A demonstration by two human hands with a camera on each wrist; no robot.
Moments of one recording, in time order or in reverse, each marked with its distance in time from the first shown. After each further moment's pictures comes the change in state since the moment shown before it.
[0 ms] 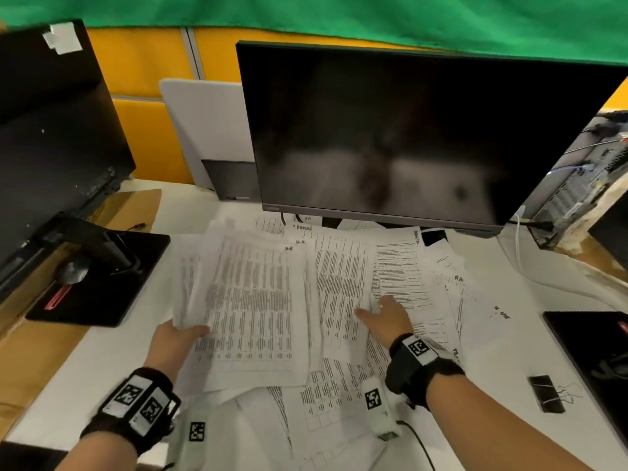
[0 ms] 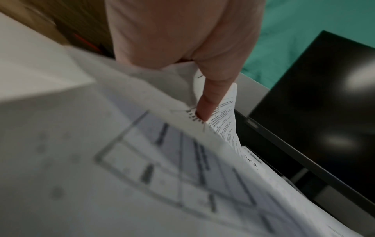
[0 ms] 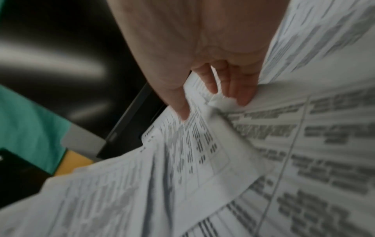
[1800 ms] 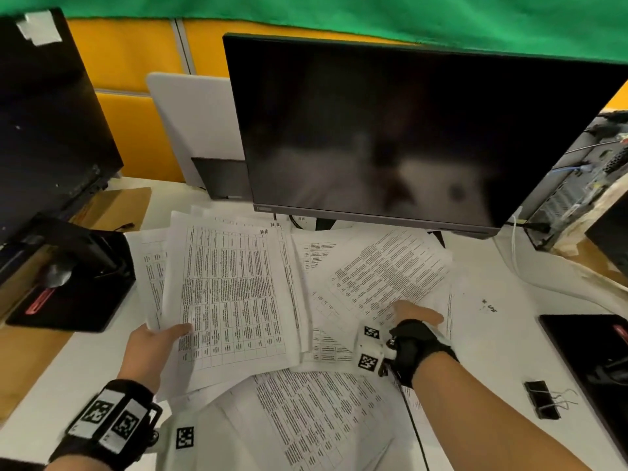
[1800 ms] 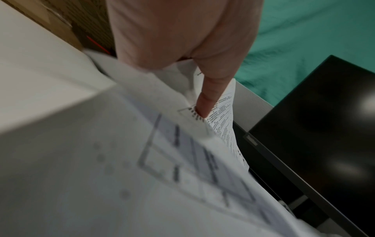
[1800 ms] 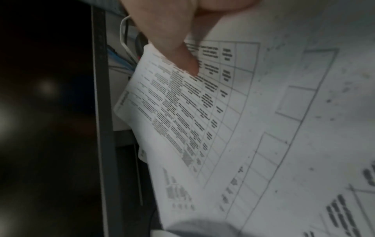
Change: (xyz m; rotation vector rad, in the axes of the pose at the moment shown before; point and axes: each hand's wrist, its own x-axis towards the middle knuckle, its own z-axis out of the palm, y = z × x) left_hand -0.003 0.009 -0.003 -0.138 0.069 -0.018; right_hand 0.041 0.013 -0.030 0.649 0.239 0.546
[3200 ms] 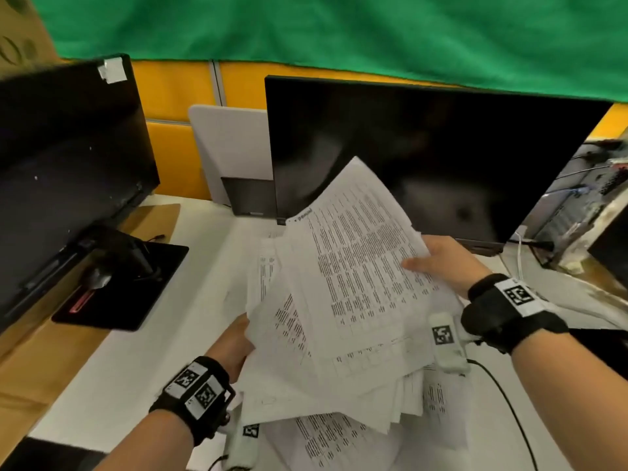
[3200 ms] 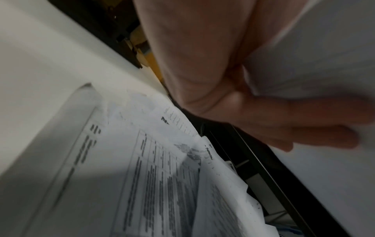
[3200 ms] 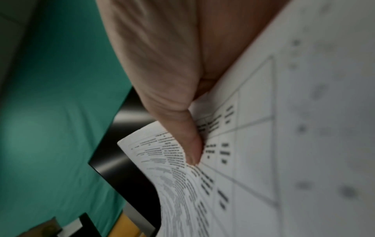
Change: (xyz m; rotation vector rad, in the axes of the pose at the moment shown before) left_hand -0.051 0.021 0.035 -0.178 -0.701 0.040; right_hand -0.106 -0.090 -0.070 -0.542 -0.491 -0.880
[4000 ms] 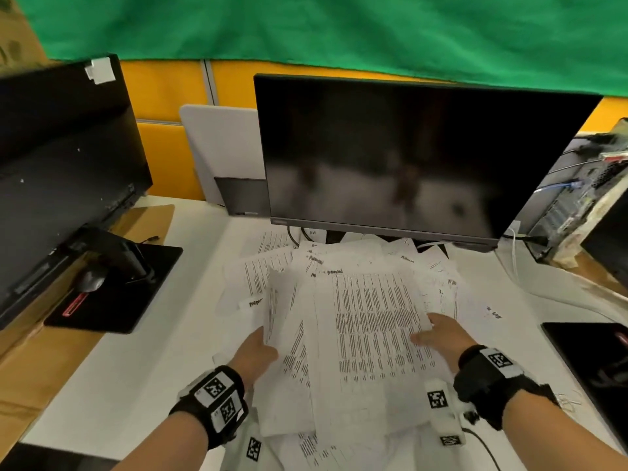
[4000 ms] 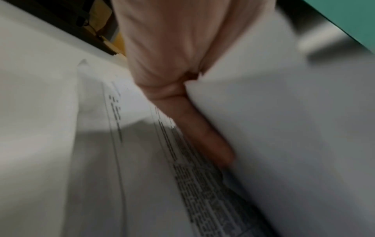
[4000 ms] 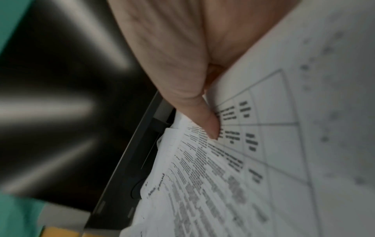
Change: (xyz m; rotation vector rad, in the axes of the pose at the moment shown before) left_hand 0.035 -0.049 0.006 0.380 0.142 -0.123; right_hand -0.028 0.102 0.051 0.227 0.038 0.418
